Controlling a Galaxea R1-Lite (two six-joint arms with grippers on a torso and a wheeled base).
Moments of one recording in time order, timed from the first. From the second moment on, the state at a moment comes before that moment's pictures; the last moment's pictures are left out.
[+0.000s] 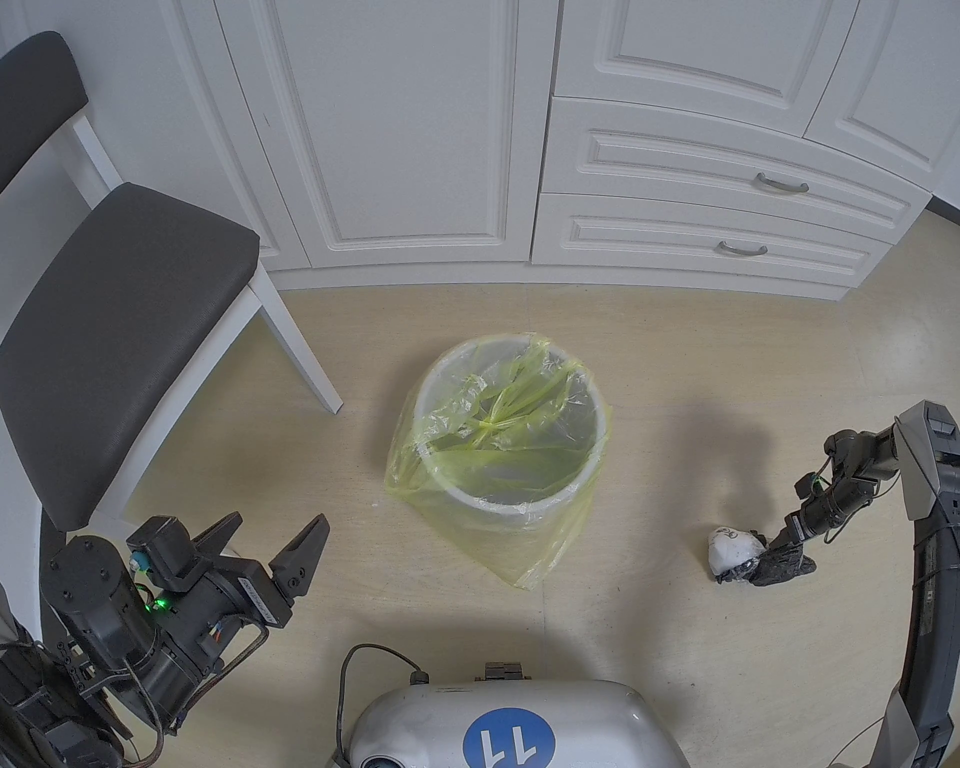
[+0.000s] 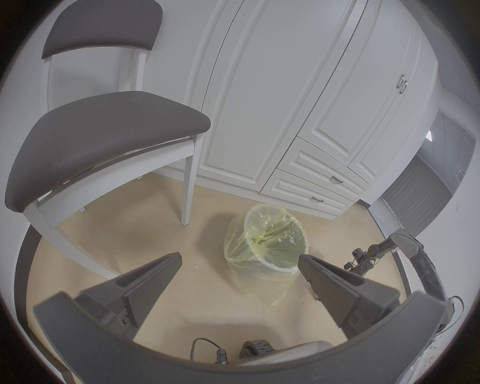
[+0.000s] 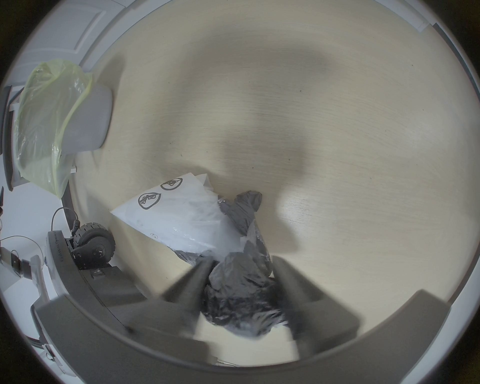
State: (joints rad) left arm -0.62 1.65 -0.02 -1.53 0.33 -0.34; right arm -0.36 2.71 -1.87 0.44 0.31 -0.55
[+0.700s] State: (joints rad) left arm -0.62 1.63 -0.02 -1.53 0.33 -0.33; right arm -0.36 2.58 -1.74 0.27 0.38 -0.55
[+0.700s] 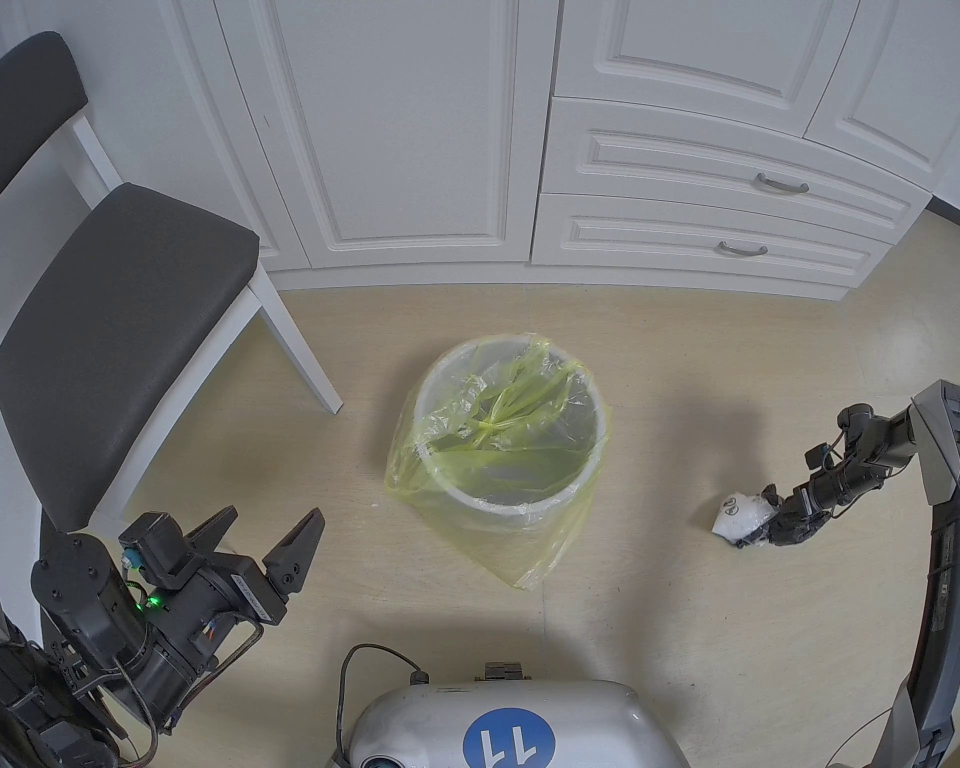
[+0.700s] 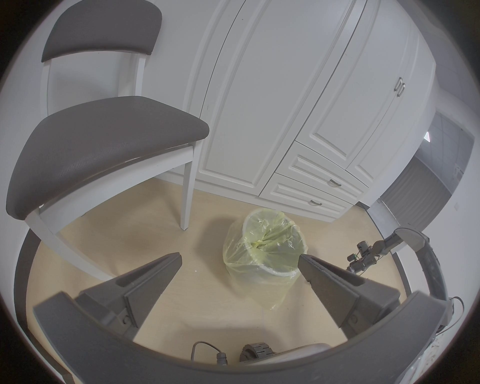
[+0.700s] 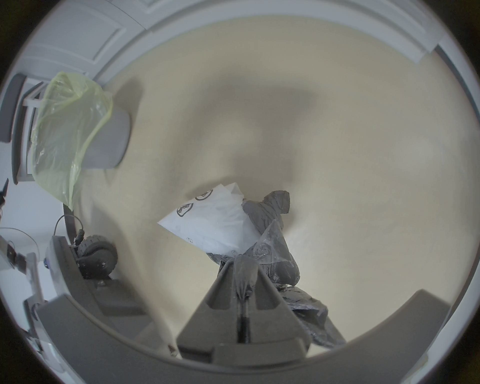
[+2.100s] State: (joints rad) left arm -0.61 1.57 -0.02 -1.53 0.34 -0.27; right arm 0.12 2.09 -0.84 -1.55 0.41 -0.11
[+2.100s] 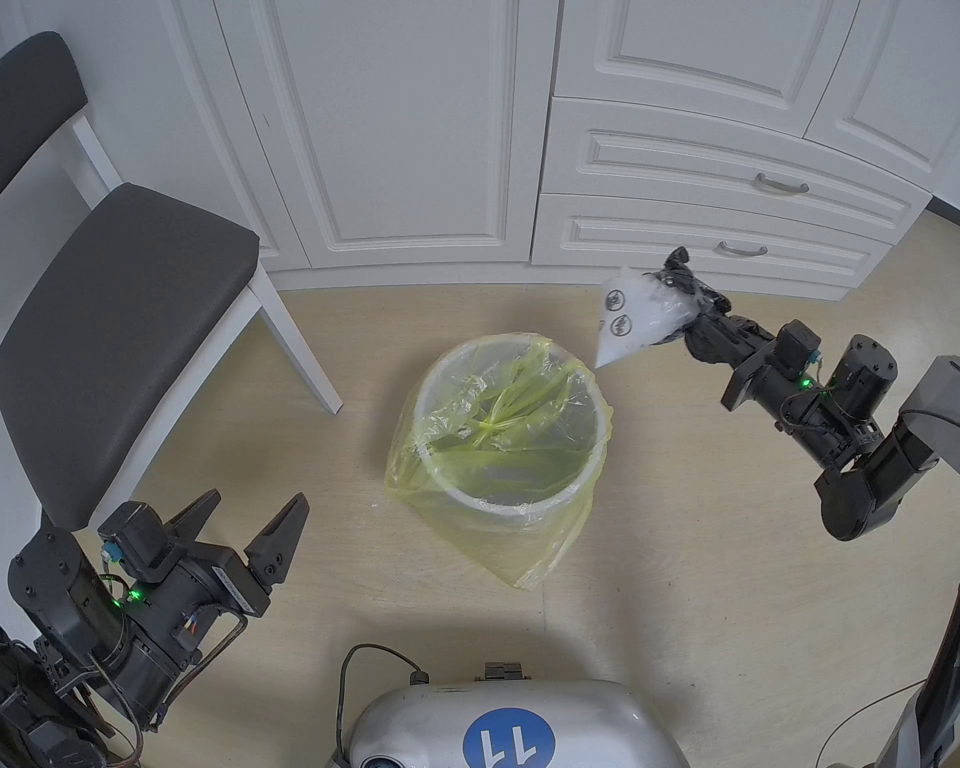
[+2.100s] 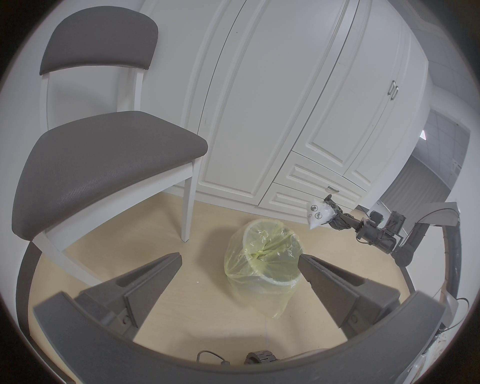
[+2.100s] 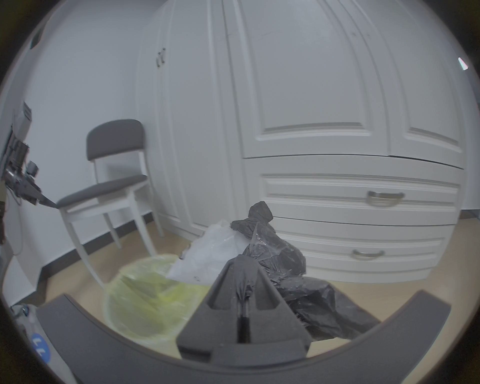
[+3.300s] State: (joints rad) left arm -0.61 1.56 -0.02 -1.53 0.34 -0.25; right arm 0.49 2.25 -0.77 -1.55 0.28 -0.52
